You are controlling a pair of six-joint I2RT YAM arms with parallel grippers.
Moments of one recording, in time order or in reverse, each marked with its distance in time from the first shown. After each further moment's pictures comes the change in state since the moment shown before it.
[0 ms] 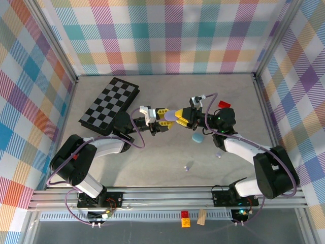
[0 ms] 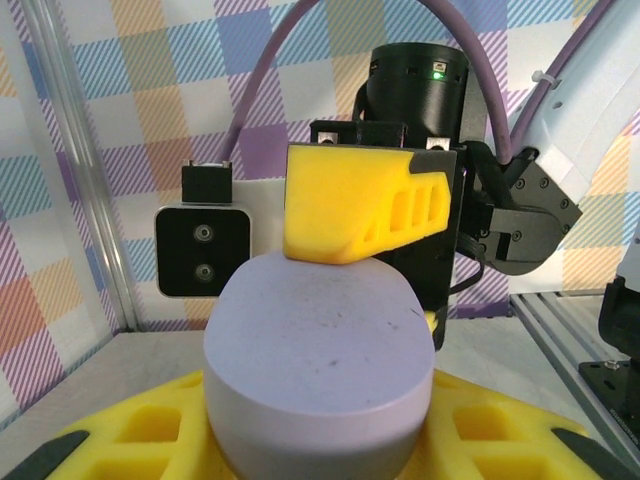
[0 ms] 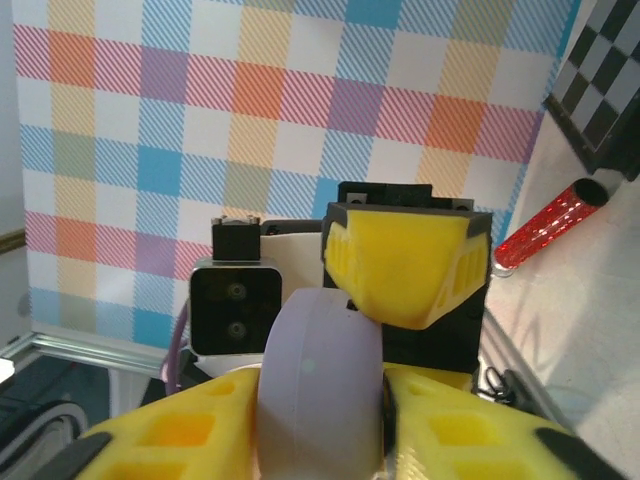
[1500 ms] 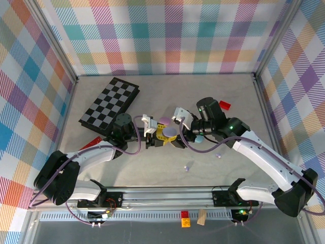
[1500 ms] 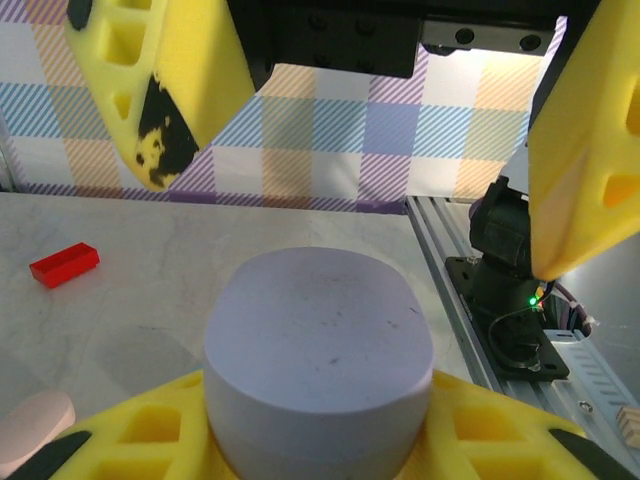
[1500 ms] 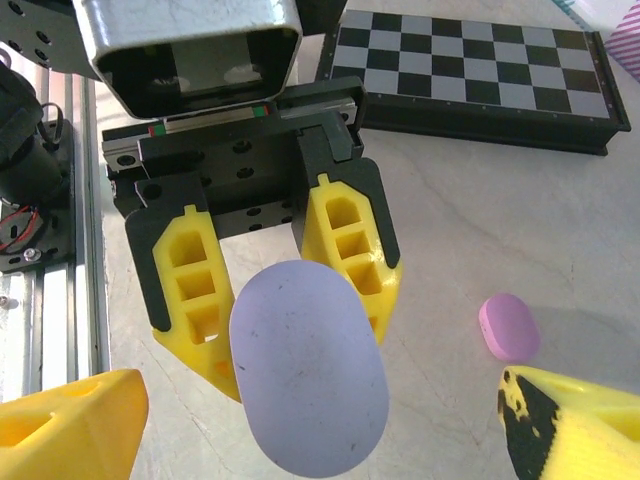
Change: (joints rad) left arm -0.015 -0.233 -0.077 -0.577 0.111 0.144; right arm 0.329 -0.198 0.521 -1.637 0.579 -1.970
